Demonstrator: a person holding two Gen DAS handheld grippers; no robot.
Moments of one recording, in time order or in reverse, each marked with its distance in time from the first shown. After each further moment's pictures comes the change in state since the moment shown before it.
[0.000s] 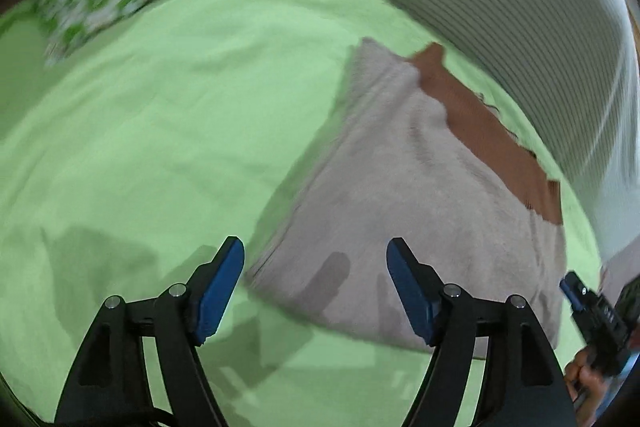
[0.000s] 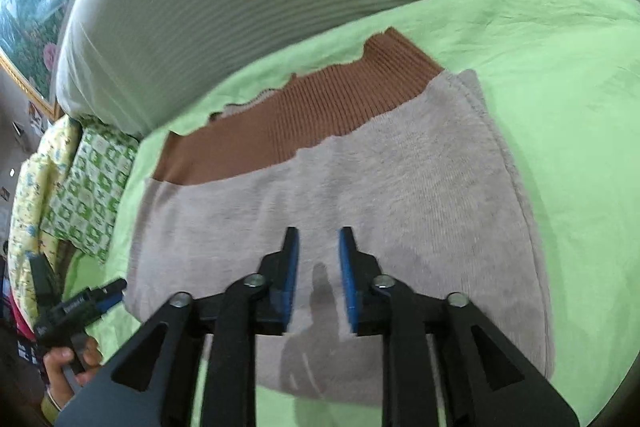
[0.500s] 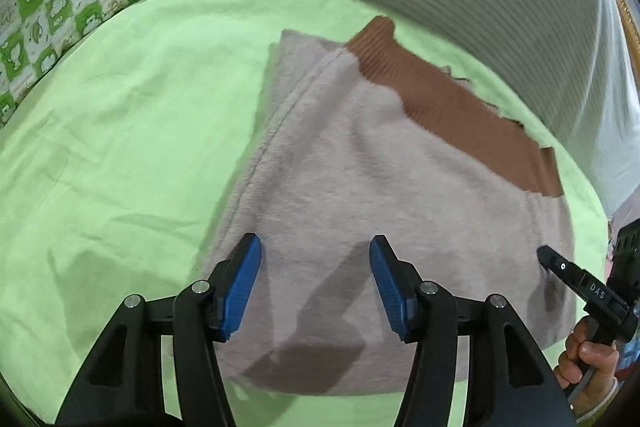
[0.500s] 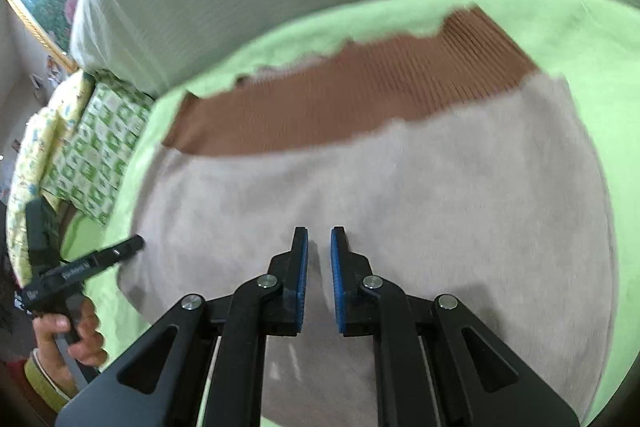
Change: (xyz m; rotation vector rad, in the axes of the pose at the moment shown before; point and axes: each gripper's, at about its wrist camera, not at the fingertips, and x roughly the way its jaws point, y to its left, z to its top) left arm 0.046 -0.056 0.029 0.228 0.002 -0.022; right arm 0.070 0.013 0.001 -0.142 0.130 0.018
